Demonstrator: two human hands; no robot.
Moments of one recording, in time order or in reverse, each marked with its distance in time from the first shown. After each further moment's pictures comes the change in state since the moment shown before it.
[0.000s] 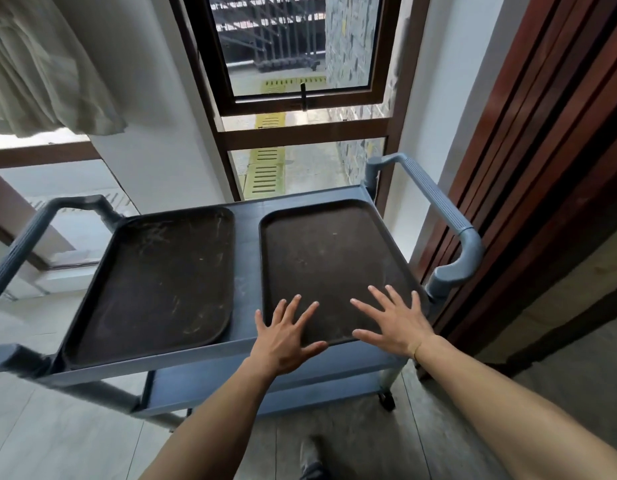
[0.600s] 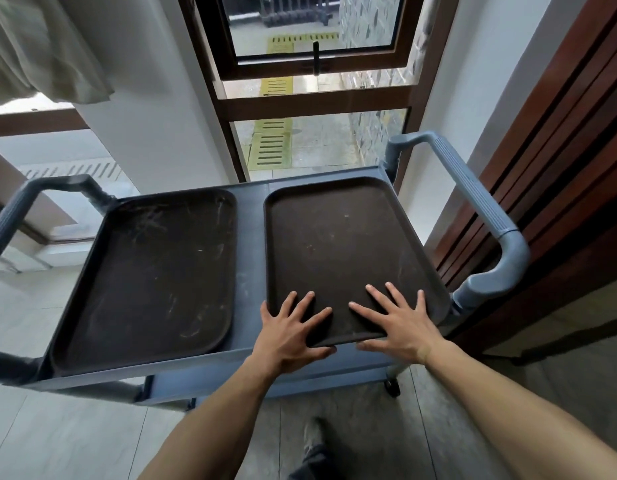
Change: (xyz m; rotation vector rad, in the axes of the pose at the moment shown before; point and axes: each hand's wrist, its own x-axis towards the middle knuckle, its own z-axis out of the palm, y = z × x) left_hand 0.044 -0.026 0.012 0.097 0.010 0.092; right_hand 0.056 0.007 0.023 0.048 -0.028 -0.138
